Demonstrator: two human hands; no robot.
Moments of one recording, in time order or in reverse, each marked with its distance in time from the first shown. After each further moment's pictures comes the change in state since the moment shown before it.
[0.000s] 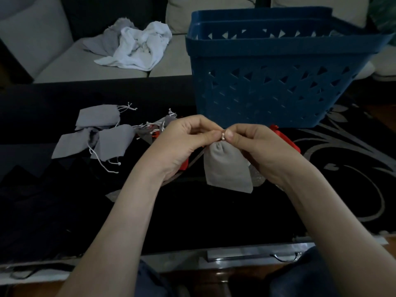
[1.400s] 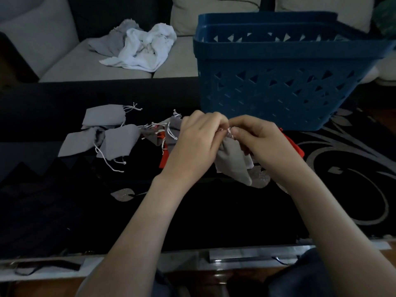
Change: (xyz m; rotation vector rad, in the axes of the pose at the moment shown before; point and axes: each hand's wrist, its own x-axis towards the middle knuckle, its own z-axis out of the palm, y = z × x) left_hand 0.000 -0.016 0.013 0.918 0.288 0.650; right_hand 0.003 -0.003 0.004 -0.373 0.176 -0.219
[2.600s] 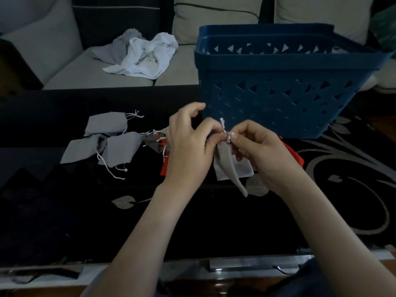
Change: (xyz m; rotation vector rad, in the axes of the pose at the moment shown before) left_hand 0.000 -0.001 0.001 0.055 0.169 -0.180; right_hand 0.001 0.003 0.004 0.304 -0.010 0.032
